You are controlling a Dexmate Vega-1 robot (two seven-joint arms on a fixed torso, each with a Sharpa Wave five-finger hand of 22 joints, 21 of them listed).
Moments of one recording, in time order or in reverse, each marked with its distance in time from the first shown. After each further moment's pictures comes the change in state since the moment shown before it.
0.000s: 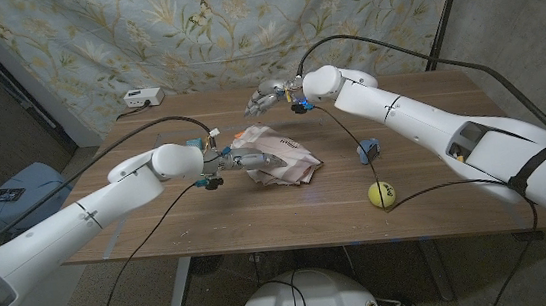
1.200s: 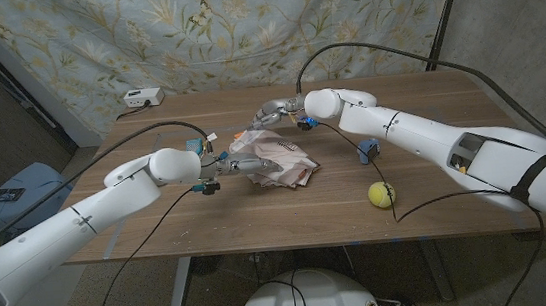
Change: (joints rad) left arm 0.024 0.022 -0.005 -0.023 -0.011 0.027 0.012; left_hand 0.000 0.000 -0.004 0.005 0.000 0.000 0.000 0.000 0.000 -0.004 0.004 0.000 0.000 0.000 0.000 0.000 0.000 0.000 0.000 0.000 -0.001; right arm -0.030 -0.007 -0.059 0.063 -0.212 0.136 -0.038; right_hand -0.347 0.082 -0.076 0.189 0.000 -0.085 -0.036 0.012 -0.013 -0.035 -0.025 -0.139 -0.052 -0.099 0.015 -0.045 -0.043 -0.071 -0.042 -0.004 0.000
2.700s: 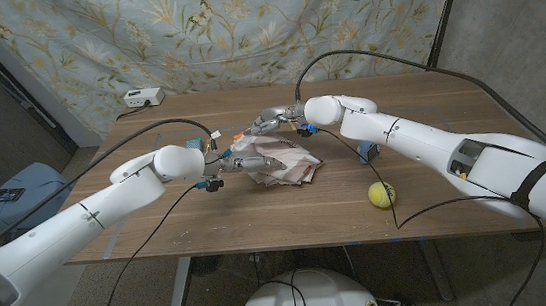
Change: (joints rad) left arm -0.038 -0.032 0.023 0.046 0.015 -0.035 -0.021; left_hand 0.005 0.005 0.000 0.000 0.000 0.000 0.000 0.000 0.000 0.000 0.000 0.000 0.000 0.000 0.000 0.000 0.000 0.000 0.000 0.000 0.000; right arm -0.035 -0.014 0.019 -0.031 -0.006 0.023 0.012; right_hand -0.098 0.003 -0.004 0.059 0.016 -0.017 0.001 0.000 -0.001 -0.014 0.011 -0.037 0.000 -0.036 0.011 -0.015 -0.017 -0.037 -0.005 0.000 -0.003
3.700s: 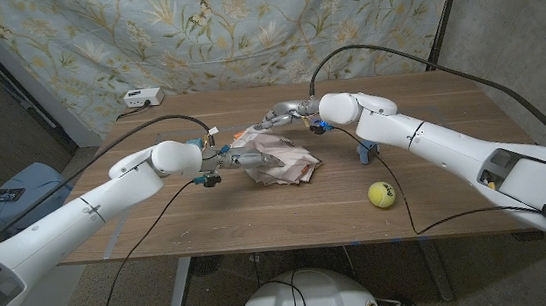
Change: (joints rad) left arm -0.036 -0.017 0.005 0.064 0.007 -0.055 -0.029; left_hand 0.000 0.000 0.000 0.000 0.000 0.000 0.000 0.000 0.000 0.000 0.000 0.000 0.000 0.000 0.000 0.000 0.000 0.000 0.000 0.000 0.001; right arm -0.084 -0.137 0.068 -0.226 -0.026 -0.084 0.004; right_hand -0.009 -0.009 0.004 -0.004 0.004 0.009 0.002 0.001 0.000 0.005 0.005 -0.003 0.000 0.004 0.004 0.000 -0.015 0.004 0.004 0.000 0.000
